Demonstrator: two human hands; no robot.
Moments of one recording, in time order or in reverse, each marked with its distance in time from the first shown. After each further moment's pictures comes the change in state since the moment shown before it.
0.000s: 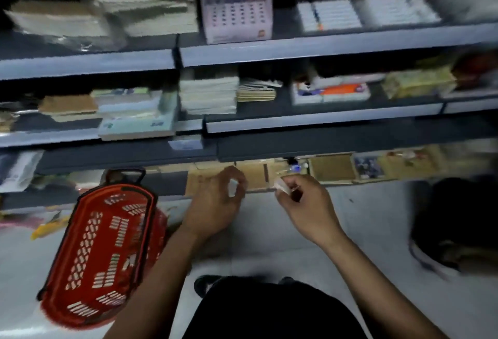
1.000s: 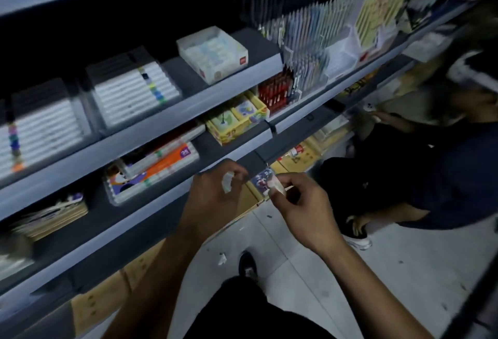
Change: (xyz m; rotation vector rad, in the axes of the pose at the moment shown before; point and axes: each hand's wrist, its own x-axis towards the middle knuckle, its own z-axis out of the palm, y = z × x) left_hand 0.261 0.338 0.258 -0.114 -0.287 0.344; right_hand 0.090 0.155 -0.363 0.107 0.582 0.251
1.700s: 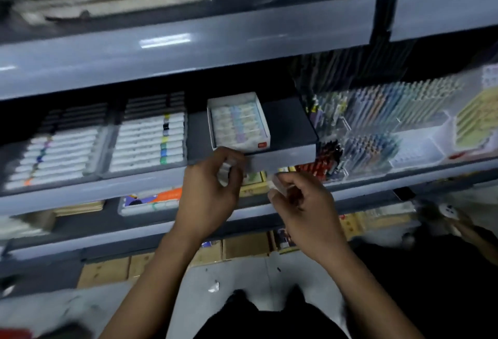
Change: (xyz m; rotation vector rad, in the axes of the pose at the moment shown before) left_hand 0.159 0.069 -0.004 0.058 0.616 0.066; right_hand 0.233 -0.051 -0.048 -0.021 -0.424 -0.349
